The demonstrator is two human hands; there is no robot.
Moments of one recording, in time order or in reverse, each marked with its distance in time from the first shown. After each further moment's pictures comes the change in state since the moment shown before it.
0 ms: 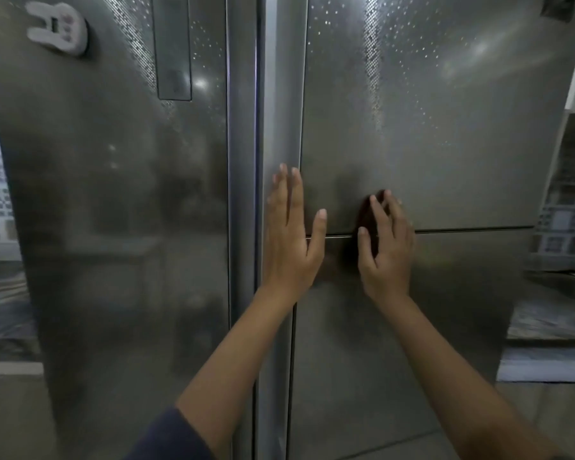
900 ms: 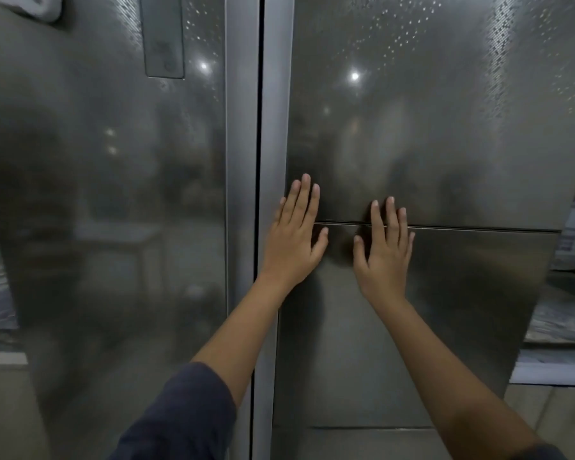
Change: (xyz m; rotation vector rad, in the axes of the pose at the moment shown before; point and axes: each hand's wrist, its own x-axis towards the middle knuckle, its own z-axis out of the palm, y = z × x) left_hand 0.007 -0.068 0.041 0.403 -0.305 0.104; right_hand -0.003 0.027 0.044 -0.181 -0.178 0.149
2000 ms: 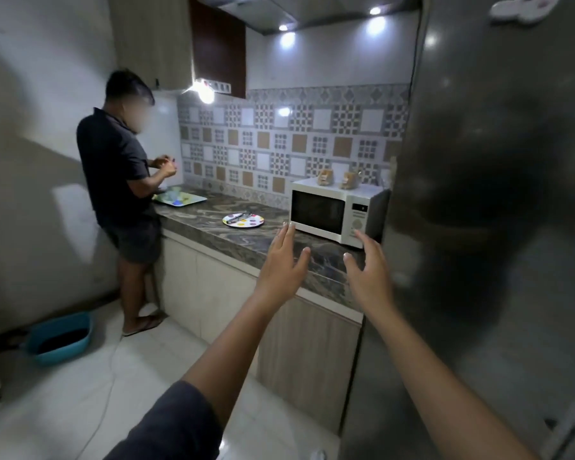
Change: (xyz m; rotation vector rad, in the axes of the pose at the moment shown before) left_hand -0.288 -0.346 -0.349 -0.046 -0.092 -0.799; right_hand -0.199 -0.508 0.113 0.865 -0.683 0.076
